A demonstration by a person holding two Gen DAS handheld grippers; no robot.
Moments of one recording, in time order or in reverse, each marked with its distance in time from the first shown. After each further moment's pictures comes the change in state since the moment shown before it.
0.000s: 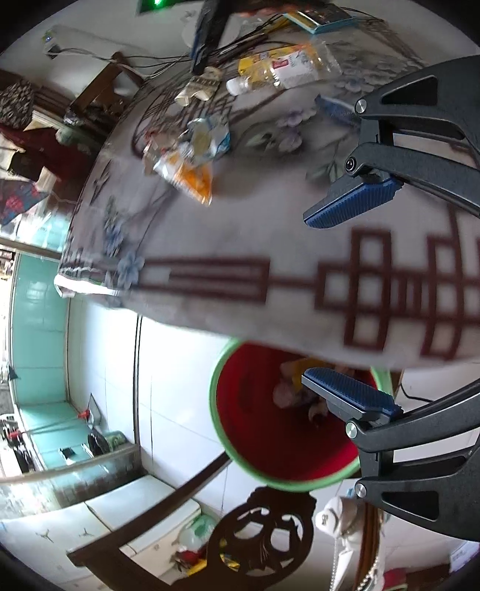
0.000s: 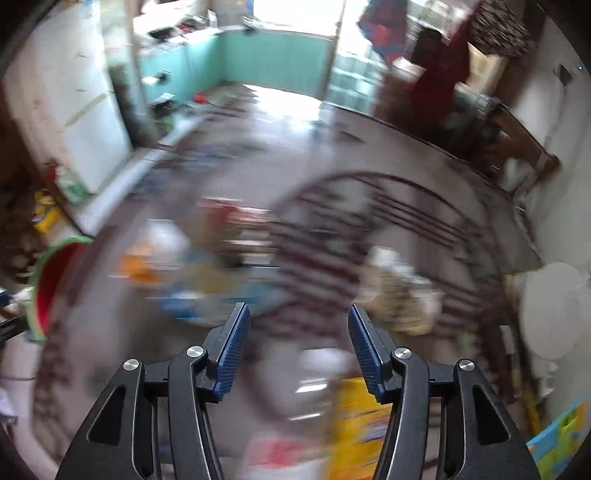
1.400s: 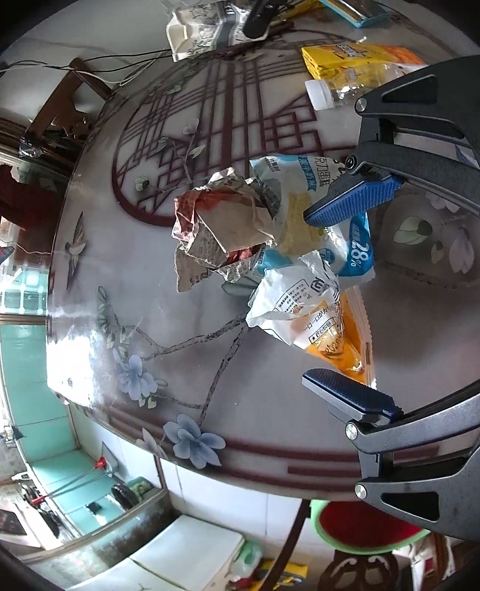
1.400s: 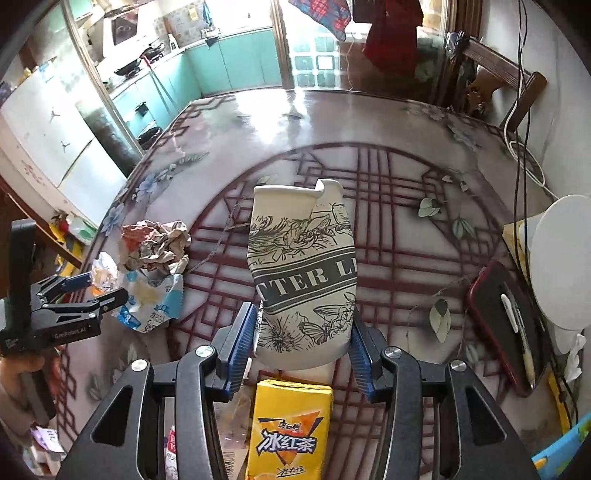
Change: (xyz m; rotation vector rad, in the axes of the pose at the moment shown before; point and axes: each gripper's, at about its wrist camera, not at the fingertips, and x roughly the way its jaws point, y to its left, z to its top) left arm 0.109 -0.152 0.110 0.130 0.067 -0.012; right arm 0.012 -0.095 -0.014 0.209 -0.005 0.202
